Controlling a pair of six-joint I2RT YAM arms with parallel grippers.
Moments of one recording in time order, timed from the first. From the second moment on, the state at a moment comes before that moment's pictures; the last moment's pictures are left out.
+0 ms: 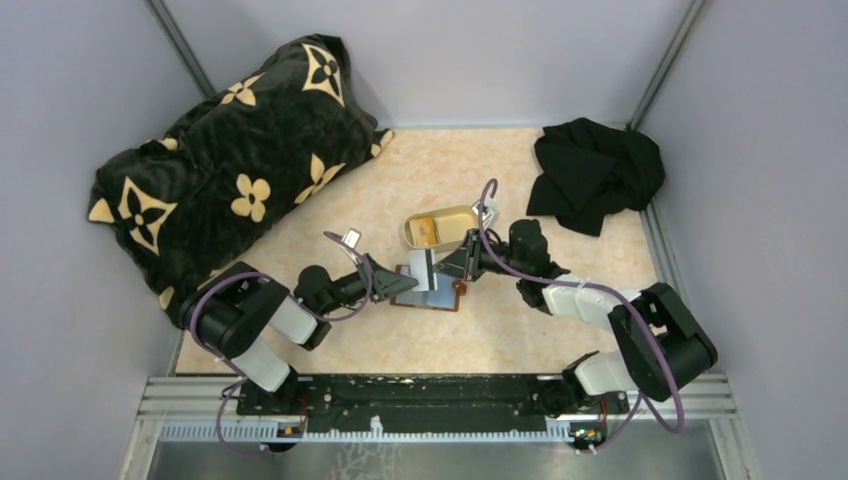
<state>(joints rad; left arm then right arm) -0.55 1.64 0.17 1.51 0.58 -1.20 0.54 1.34 0.49 0.63 -0.69 0.70</state>
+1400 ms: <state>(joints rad) -0.50 1.63 0.01 1.51 0.59 -1.07 0.37 1.97 1.13 0.19 -0.75 0.40</state>
